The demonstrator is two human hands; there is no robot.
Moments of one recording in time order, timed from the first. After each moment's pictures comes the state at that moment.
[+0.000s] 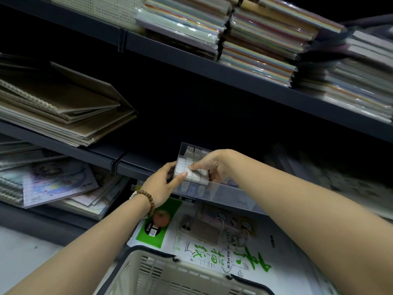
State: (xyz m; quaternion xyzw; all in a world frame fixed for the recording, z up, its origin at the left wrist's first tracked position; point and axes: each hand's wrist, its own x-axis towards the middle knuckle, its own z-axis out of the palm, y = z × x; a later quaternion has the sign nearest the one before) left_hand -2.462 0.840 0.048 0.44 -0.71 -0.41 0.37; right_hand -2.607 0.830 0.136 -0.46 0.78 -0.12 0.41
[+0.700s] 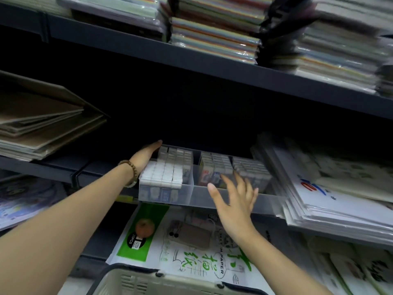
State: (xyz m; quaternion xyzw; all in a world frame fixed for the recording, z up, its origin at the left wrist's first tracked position) left_hand -2.519 0.761 0.074 0.49 -0.59 -0.47 0.45; right_hand -2.695 0.924 0.054 -0.55 0.75 -0.35 0.10
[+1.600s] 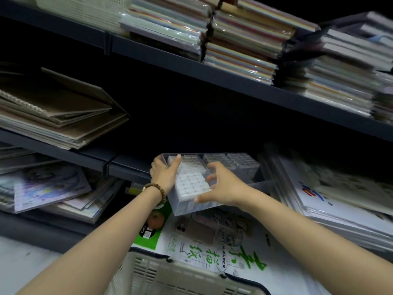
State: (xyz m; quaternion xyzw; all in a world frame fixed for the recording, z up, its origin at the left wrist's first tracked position) left_hand -2.511 0.817 0.048 0.53 -0.57 -0.41 0.48; right_hand -2.640 0.920 0.131 -0.66 0.70 -0.17 0.21
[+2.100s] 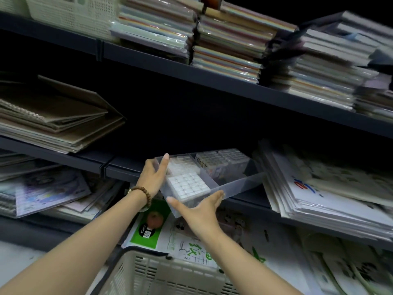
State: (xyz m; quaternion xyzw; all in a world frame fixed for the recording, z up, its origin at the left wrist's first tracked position) left_hand -2.483 0.832 0.049 0.51 -0.62 -0.41 0.43; right_hand -2.602 0.948 0.057 -0.47 0.70 -0.42 0.35
